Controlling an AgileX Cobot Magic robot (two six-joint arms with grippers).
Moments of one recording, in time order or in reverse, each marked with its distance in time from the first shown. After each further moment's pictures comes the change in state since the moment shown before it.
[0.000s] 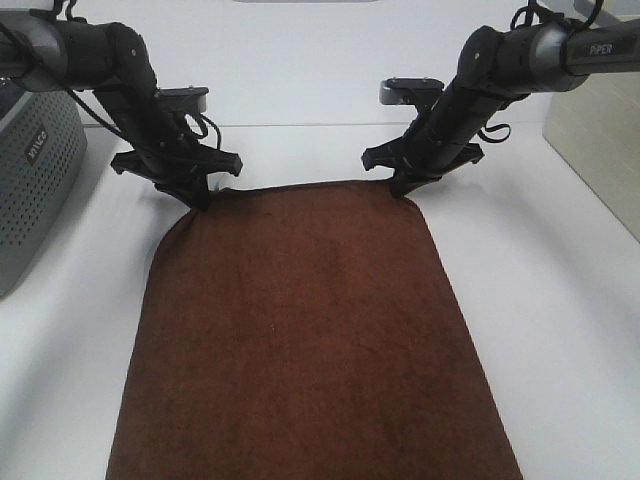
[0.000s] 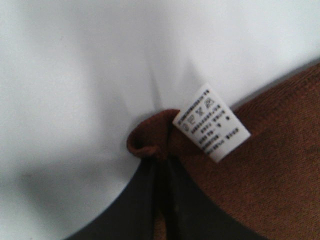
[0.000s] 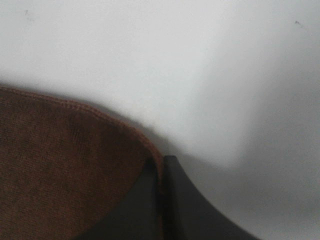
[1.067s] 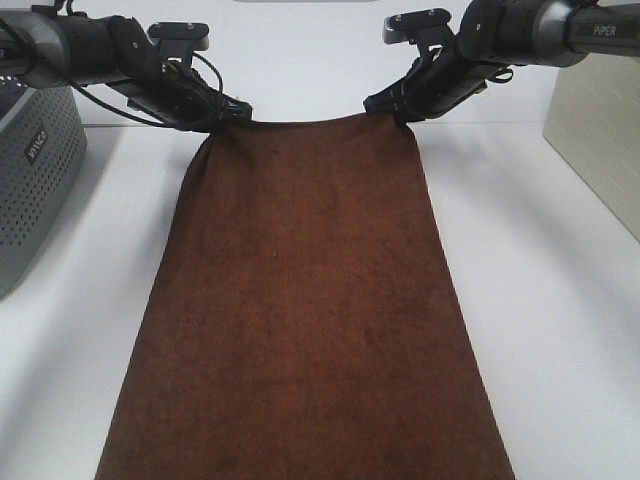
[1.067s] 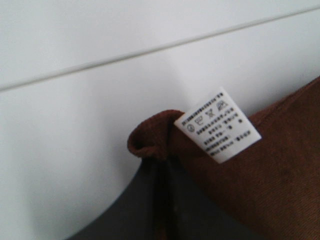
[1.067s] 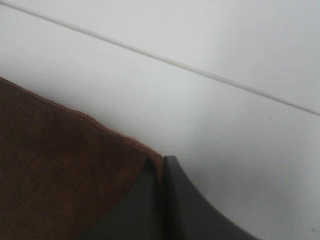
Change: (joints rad) left arm 0.000 0.011 -0.049 -0.035 -0.467 0.122; right arm 0.000 0.002 -0.131 -0.119 -0.239 0.000
